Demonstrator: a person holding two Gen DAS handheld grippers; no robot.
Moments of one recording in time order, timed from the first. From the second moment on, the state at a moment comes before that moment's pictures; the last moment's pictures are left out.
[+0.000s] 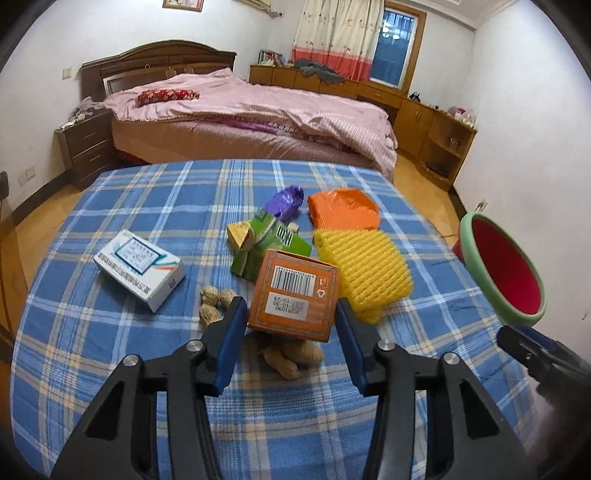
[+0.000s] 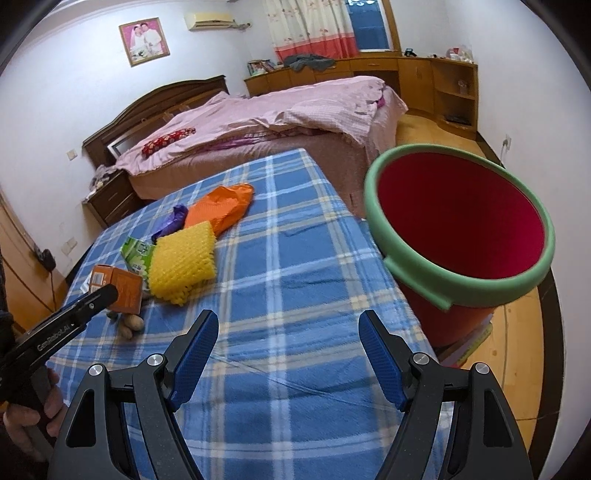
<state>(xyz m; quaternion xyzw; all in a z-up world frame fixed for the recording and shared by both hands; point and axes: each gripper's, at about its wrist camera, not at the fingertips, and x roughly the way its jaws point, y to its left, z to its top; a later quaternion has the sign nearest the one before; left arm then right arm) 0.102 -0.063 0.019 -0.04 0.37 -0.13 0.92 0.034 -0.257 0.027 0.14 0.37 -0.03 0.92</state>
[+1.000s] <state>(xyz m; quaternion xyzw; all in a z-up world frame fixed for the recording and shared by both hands) 0.139 -0.006 0.022 -0.09 0.32 -0.16 0.93 0.153 -0.156 0.004 0.05 0.42 0.02 0.91</state>
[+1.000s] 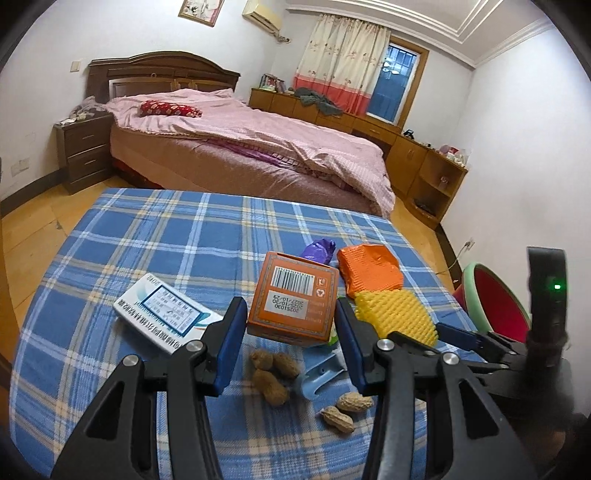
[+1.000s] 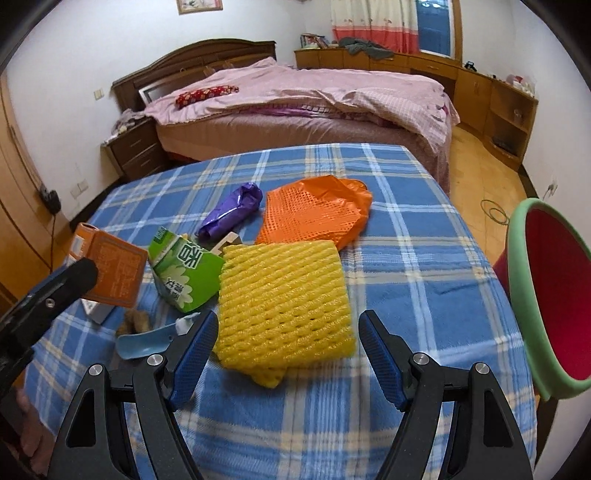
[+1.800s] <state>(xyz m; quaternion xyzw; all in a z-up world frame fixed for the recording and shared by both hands) 0.123 -0.016 0.037 -0.09 0.31 -0.18 0.93 0.114 -0.185 0.052 0.10 0.34 0.04 0.93</state>
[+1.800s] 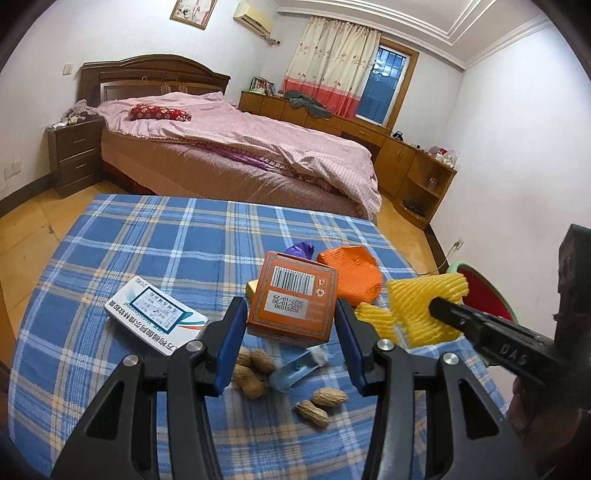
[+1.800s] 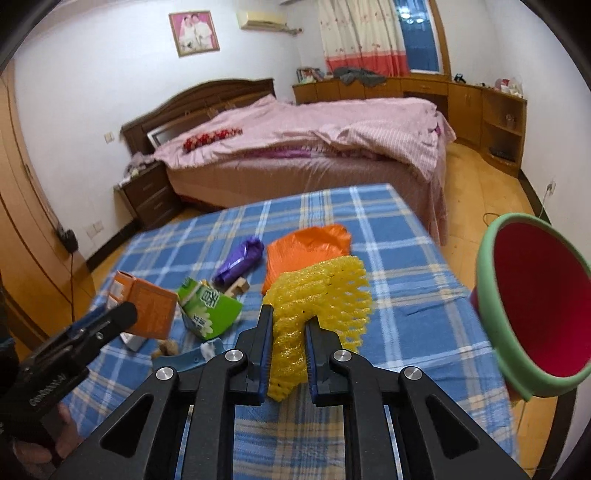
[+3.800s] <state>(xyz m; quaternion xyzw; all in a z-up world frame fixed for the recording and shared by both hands) 0.161 -0.340 0.036 0.06 0.38 -0.38 0.84 0.071 -0.434 0.014 0.13 0.36 -0.18 0.91</state>
